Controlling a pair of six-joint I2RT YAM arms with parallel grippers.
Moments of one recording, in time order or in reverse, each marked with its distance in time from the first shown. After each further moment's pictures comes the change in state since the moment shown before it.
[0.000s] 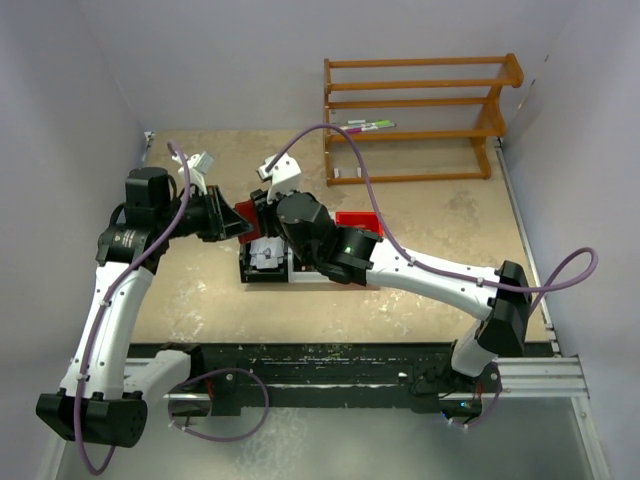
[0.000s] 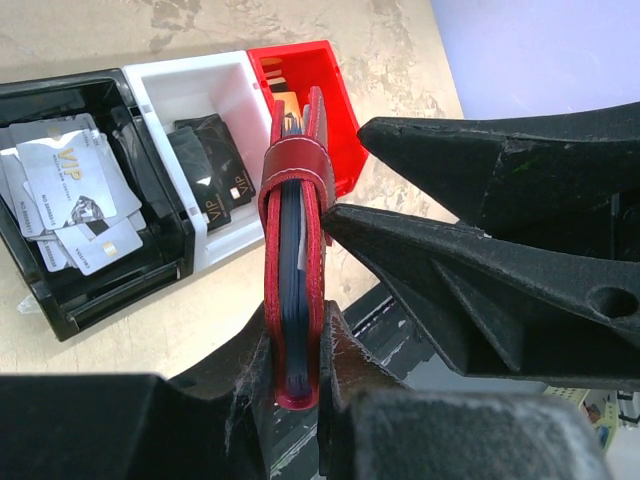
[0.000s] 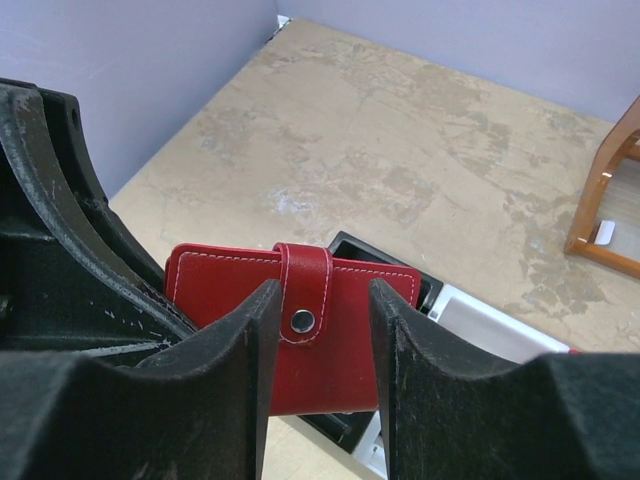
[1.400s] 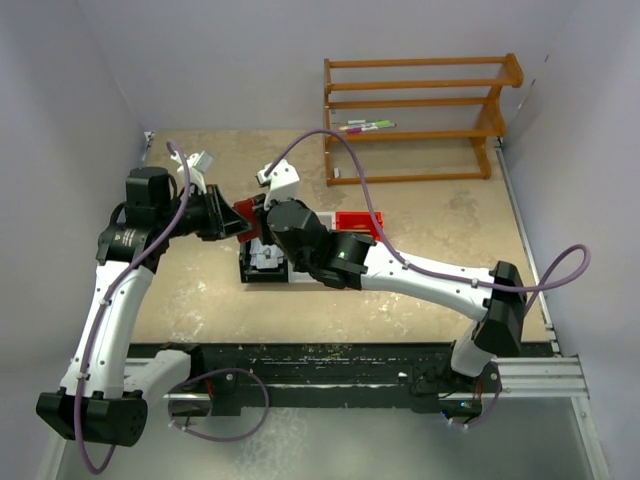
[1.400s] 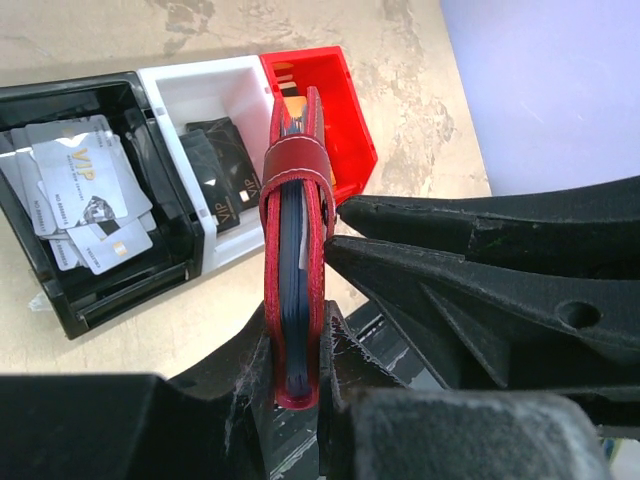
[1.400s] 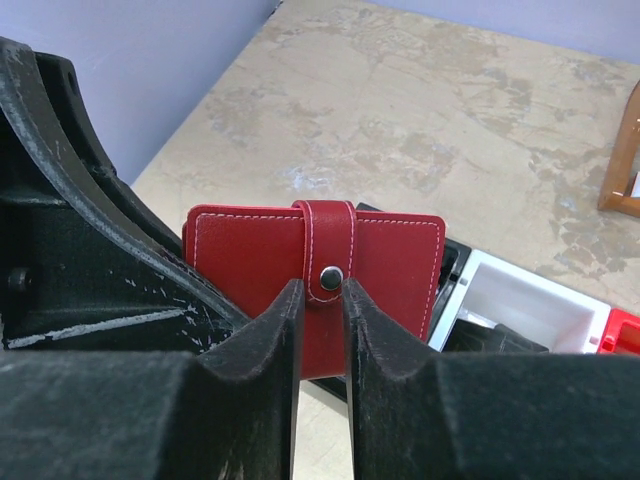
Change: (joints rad) left arm 0.000 0.005 0.005 -0.014 -0.012 0.001; right arm 0.018 0.011 0.003 -0.065 0.039 0.131
